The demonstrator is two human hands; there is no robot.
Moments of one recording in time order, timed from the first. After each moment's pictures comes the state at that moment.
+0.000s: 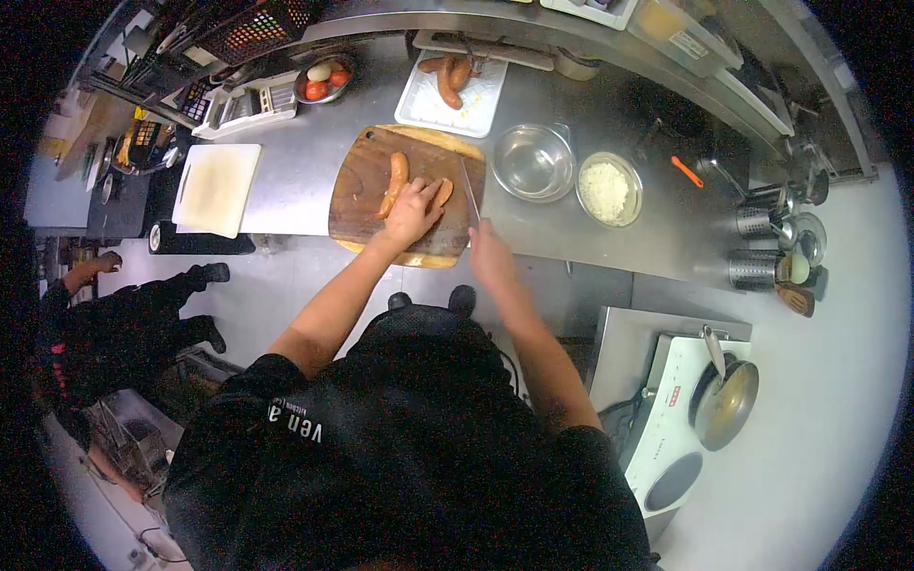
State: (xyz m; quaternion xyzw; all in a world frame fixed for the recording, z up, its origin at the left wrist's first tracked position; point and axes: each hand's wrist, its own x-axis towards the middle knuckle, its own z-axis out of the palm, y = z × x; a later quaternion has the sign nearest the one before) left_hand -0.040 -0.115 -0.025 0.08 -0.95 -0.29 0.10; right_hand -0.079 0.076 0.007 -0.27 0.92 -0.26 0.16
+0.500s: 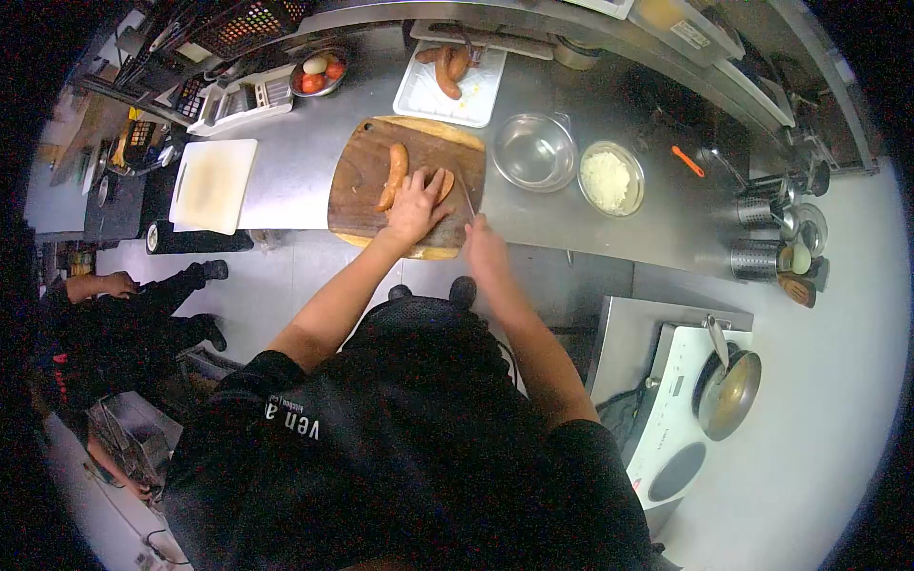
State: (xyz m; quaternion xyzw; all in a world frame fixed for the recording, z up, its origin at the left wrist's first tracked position) left_hand -0.035 -0.102 -0.025 0.08 -0.95 -0.22 0.19; right_hand -0.064 0.069 0.008 -0.24 0.92 -0.24 0.18
